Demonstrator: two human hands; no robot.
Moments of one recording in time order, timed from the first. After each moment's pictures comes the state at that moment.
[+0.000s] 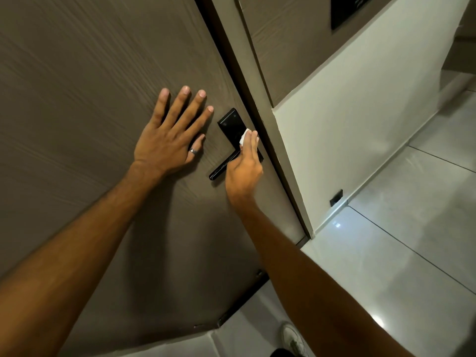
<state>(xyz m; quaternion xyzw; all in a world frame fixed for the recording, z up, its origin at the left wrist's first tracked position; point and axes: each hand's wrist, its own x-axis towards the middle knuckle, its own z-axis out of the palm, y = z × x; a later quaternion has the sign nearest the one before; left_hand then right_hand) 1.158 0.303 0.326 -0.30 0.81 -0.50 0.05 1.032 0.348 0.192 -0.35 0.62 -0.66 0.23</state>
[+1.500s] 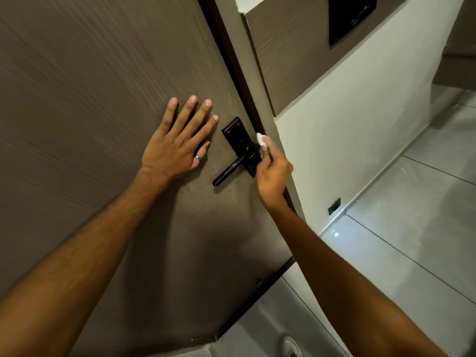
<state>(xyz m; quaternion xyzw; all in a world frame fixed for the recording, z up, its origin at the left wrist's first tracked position) 1.155 0.311 0.329 -0.31 0.80 -0.51 0.06 0.973 0.354 0.178 -0.34 0.59 -0.69 0.26</state>
